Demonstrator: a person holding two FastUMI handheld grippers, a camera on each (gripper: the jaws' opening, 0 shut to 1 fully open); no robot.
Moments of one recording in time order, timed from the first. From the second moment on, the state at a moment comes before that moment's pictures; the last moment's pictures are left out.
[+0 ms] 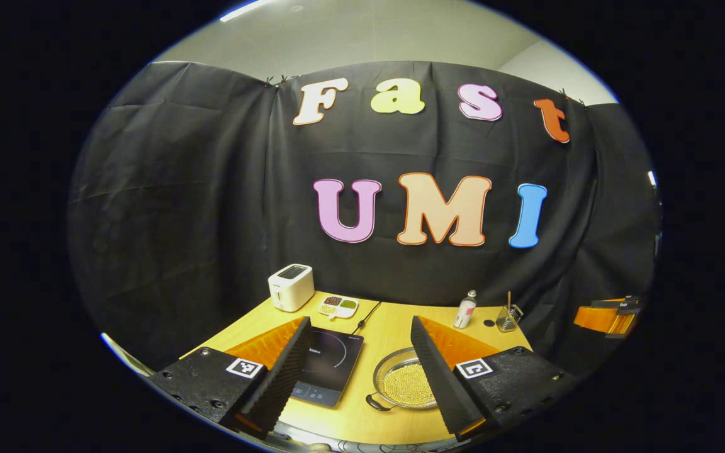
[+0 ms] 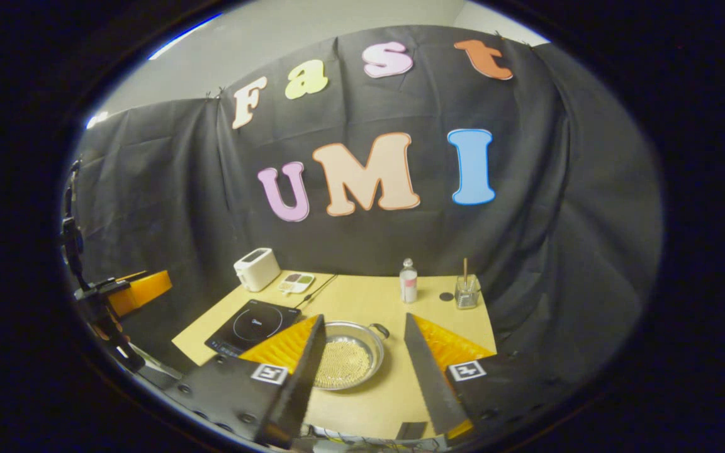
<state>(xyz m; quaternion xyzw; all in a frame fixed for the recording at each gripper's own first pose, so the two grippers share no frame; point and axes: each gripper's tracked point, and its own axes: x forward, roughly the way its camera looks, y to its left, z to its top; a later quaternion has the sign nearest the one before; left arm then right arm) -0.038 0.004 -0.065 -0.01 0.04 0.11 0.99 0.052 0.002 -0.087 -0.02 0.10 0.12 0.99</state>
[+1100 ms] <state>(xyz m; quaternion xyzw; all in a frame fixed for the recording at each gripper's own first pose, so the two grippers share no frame) 0.038 0.114 -0.103 0.02 0.07 0.02 1.00 0.079 0.094 -0.238 -0.02 0.22 0.02 0.97</state>
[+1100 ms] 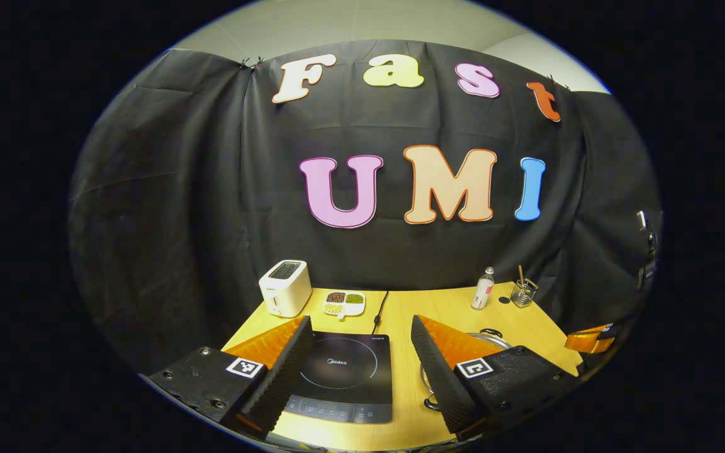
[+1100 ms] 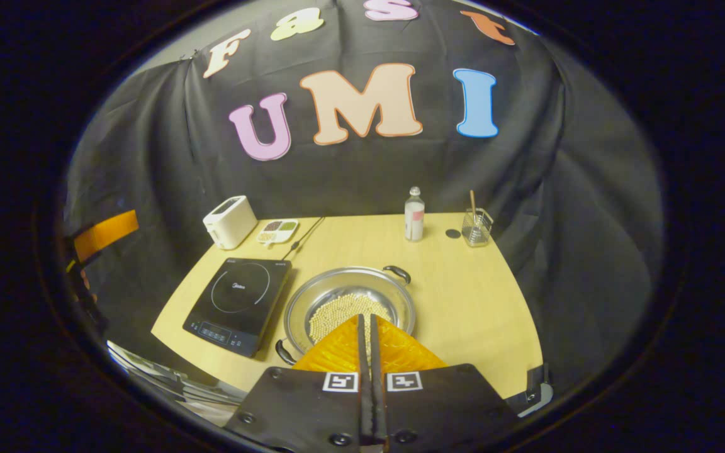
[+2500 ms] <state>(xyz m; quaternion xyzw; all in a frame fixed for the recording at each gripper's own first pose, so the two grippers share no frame) 0.054 0.178 -0.166 0.02 0.12 -0.07 0.99 0.091 0.181 -0.478 -0.07 0.45 -0.03 0.89</state>
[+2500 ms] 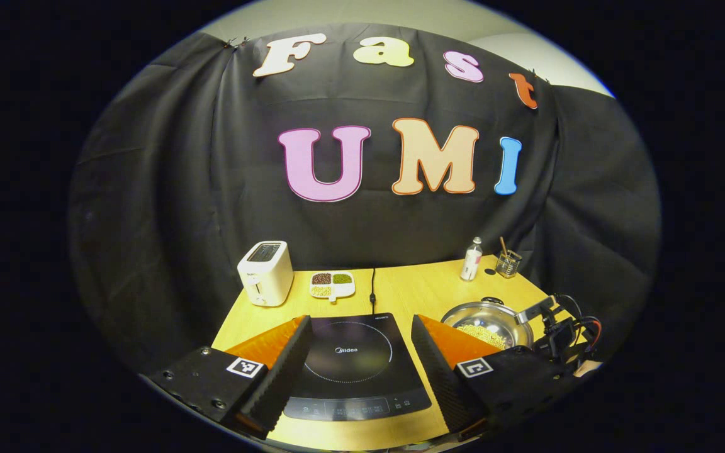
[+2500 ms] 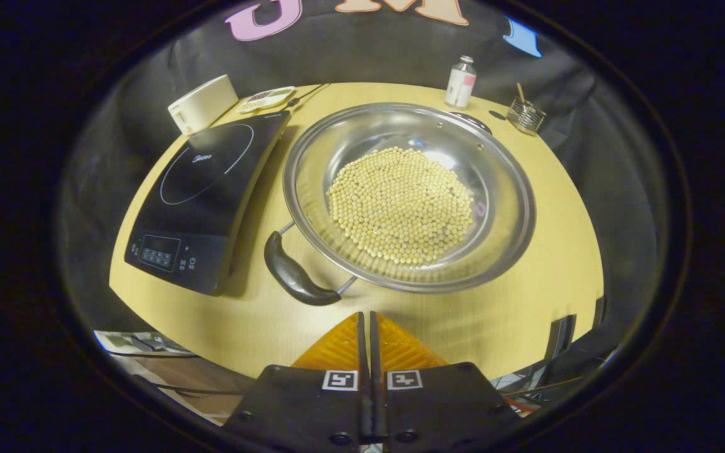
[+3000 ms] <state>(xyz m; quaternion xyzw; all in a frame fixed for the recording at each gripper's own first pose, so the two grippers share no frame) 0.056 0.201 -0.183 0.01 0.13 -0.06 0.99 0.107 0.198 -0.486 -0.11 0.46 -0.02 0.88</state>
